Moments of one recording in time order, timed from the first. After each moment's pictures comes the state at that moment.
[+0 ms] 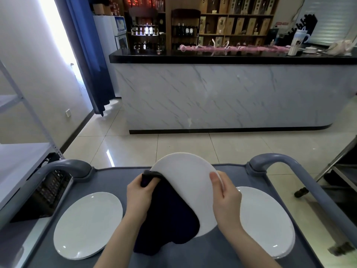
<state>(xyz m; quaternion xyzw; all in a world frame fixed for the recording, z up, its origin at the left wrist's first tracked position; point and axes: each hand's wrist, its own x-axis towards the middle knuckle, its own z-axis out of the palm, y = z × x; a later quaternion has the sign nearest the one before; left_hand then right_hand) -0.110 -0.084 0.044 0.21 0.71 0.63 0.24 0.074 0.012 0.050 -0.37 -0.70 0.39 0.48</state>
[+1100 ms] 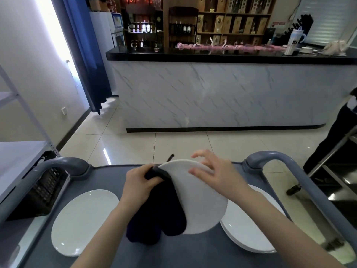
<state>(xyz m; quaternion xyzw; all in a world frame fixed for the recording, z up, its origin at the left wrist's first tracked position) -0.119 -0.086 0.077 0.44 0.76 0.48 0.11 0.075 0.057 0.105 -0.27 -0.89 0.29 0.22</state>
